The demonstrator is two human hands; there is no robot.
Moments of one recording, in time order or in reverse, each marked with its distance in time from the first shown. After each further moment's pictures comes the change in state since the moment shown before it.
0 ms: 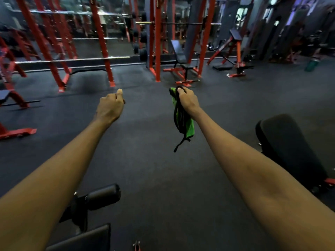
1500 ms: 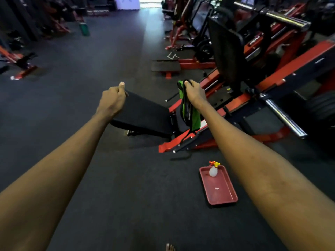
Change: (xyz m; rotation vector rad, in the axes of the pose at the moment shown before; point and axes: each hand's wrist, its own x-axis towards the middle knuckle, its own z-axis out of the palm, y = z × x) left_hand 0.063 0.488 0.591 -0.253 -0.973 0.823; right_hand 0.033 0.327 -0.474 -0.149 1.118 0.723
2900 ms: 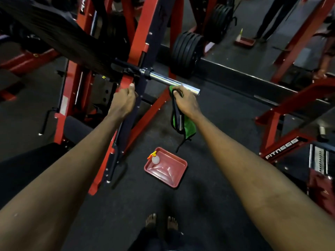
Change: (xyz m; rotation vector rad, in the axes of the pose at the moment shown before) left_hand 0.130 0.283 0.436 -0.131 -0.798 0.578; right_hand 0.088 0.268 -0.214 -0.133 0.642 0.491
